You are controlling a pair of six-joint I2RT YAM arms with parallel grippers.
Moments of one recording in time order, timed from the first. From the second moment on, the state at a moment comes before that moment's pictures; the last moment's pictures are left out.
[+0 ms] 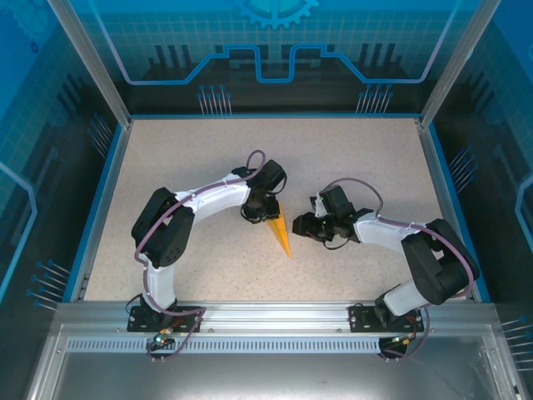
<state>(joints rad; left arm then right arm) -0.66 1.93 1.40 -0.82 0.07 -0.90 0.49 1.50 0.65 -0.13 -0.44 0.71</state>
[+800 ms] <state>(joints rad) -0.66 1.85 1.25 -0.77 0.05 -0.90 0.54 1.69 0.79 -0.09 -0.52 0.67</state>
